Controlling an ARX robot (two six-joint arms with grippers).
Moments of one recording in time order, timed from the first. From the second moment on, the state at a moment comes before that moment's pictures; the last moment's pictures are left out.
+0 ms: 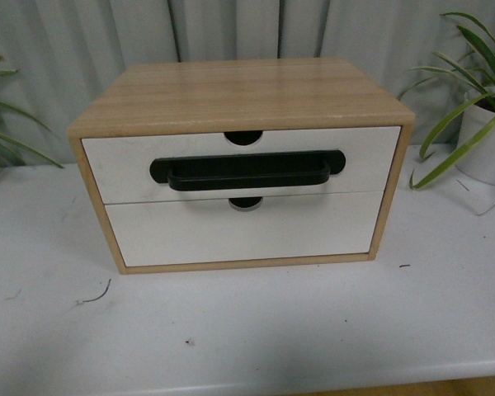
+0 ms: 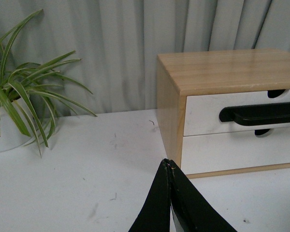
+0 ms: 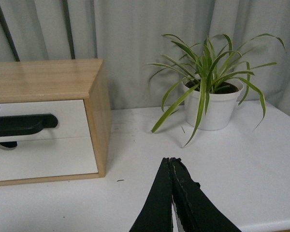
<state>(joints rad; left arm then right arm) 0.00 0.01 0.01 0.00 0.00 0.00 0.00 0.19 0.01 0.19 0.00 -0.01</state>
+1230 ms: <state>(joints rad) 0.00 0.01 0.01 0.00 0.00 0.00 0.00 0.00 0.01 0.00 0.00 -0.01</state>
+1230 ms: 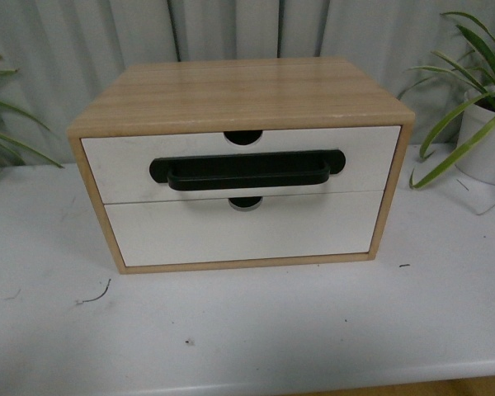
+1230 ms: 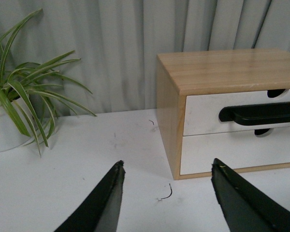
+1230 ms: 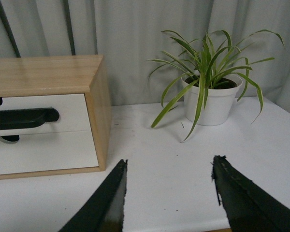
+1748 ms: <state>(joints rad) 0.00 0.01 0.01 0.00 0.00 0.00 0.00 0.00 0.01 0.00 0.00 -0.01</state>
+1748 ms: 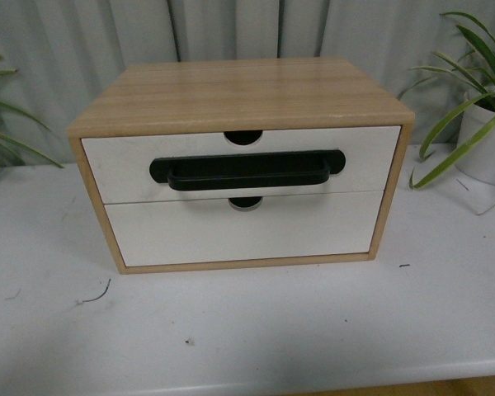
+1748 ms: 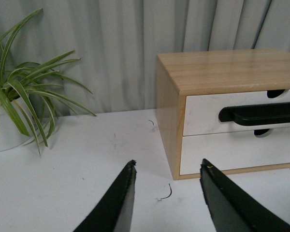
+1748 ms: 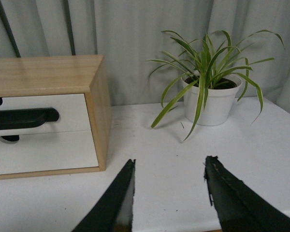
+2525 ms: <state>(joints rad) 0.00 0.01 0.01 0.00 0.00 0.00 0.00 0.00 0.01 0.00 0.00 -0.01</state>
